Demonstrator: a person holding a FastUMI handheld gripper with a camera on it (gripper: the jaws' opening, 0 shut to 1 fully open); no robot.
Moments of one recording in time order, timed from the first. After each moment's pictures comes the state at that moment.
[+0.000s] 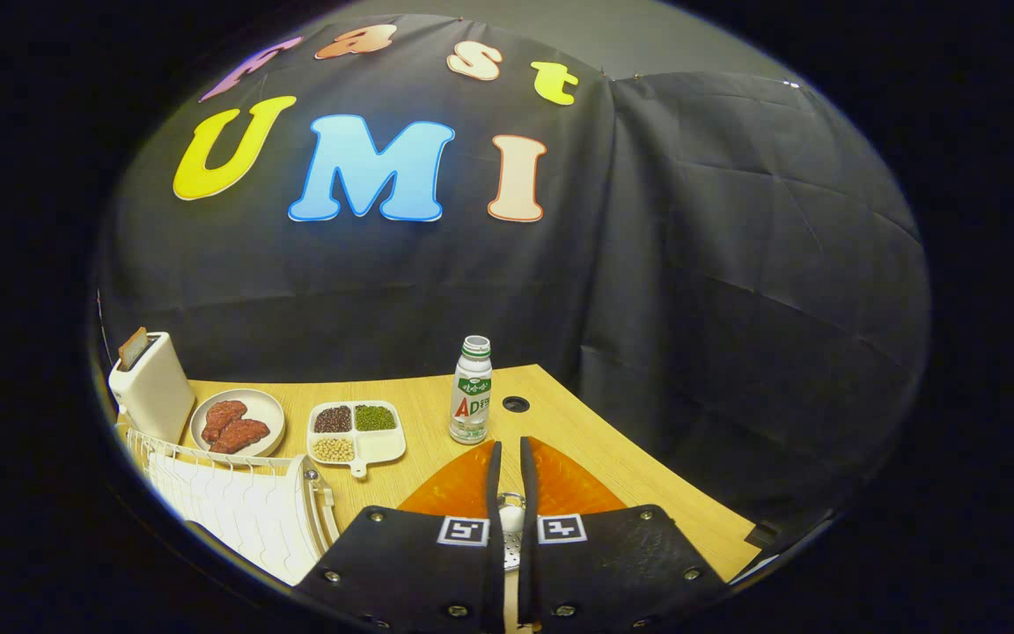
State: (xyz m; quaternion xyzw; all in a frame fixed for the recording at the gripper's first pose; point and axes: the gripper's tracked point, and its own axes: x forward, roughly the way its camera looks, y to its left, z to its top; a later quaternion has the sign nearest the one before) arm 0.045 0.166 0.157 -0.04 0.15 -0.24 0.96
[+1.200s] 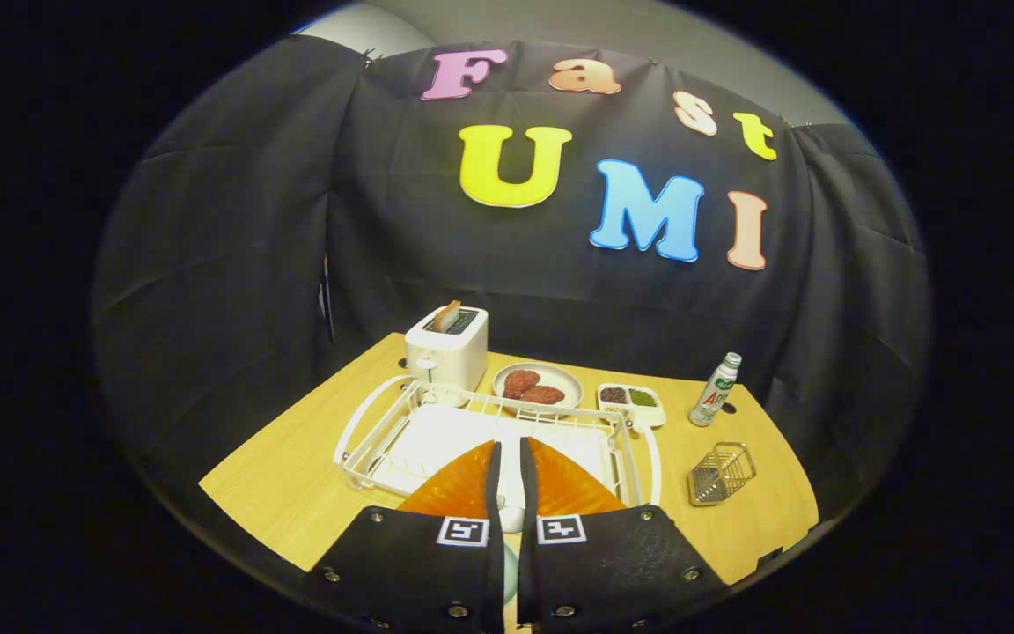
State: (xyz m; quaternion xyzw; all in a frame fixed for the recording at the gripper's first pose) arm -0.122 0.514 0.160 -0.08 0.17 0.11 0.98
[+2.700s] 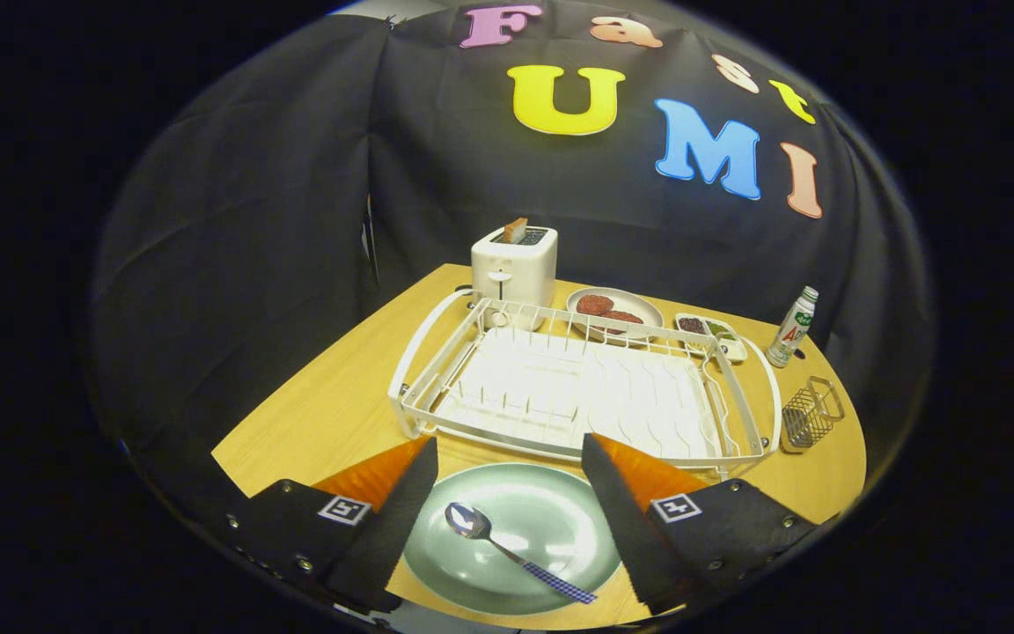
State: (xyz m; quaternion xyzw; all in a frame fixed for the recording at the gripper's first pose) arm -0.126 0.568 0.067 -0.06 0.26 0.15 0.95
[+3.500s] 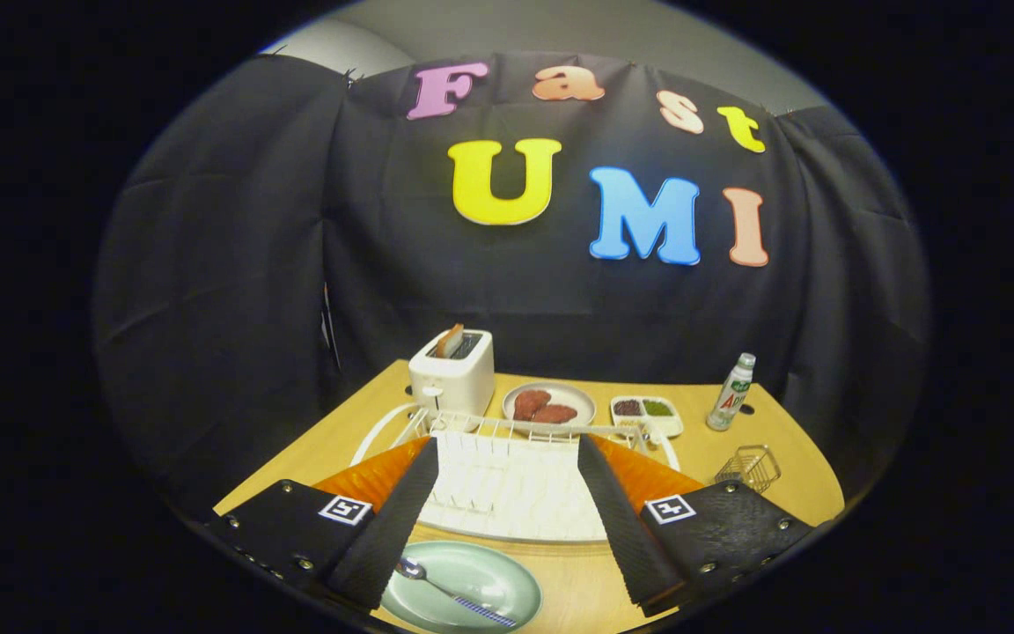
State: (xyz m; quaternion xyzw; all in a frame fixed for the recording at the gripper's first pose) arm -0.081 0.488 0.232 -0.03 0.10 0.10 0.99
